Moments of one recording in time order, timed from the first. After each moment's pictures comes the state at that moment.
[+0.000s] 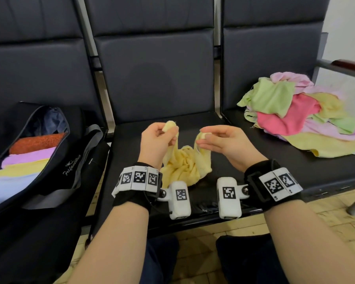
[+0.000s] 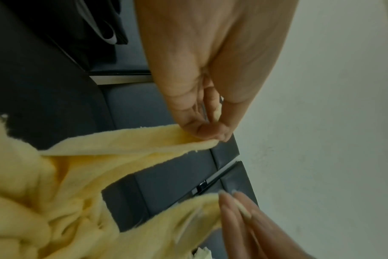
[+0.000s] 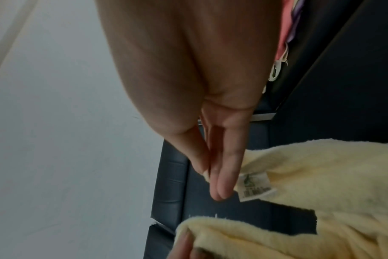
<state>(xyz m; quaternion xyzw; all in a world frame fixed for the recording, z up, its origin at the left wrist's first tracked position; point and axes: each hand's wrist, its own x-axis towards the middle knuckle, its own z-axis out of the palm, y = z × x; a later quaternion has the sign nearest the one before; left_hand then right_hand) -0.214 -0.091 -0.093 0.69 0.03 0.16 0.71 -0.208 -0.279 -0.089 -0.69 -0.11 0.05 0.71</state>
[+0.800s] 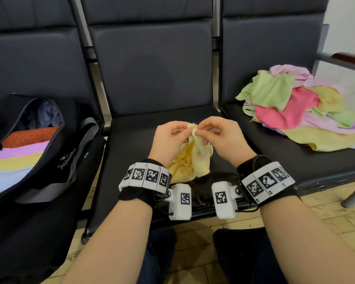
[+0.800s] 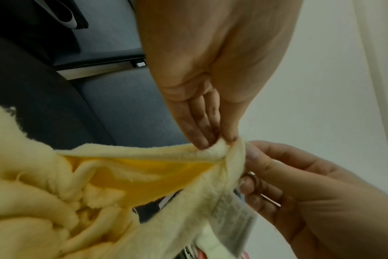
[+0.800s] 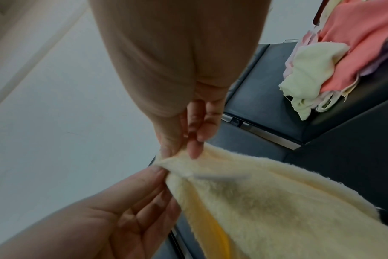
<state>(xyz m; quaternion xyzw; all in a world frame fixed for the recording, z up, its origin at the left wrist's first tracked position) -0.225 -0.115 -0.095 0.75 -0.06 0.10 0.65 -0.204 -0.273 -0.096 -0.82 -0.20 -0.12 0.52</state>
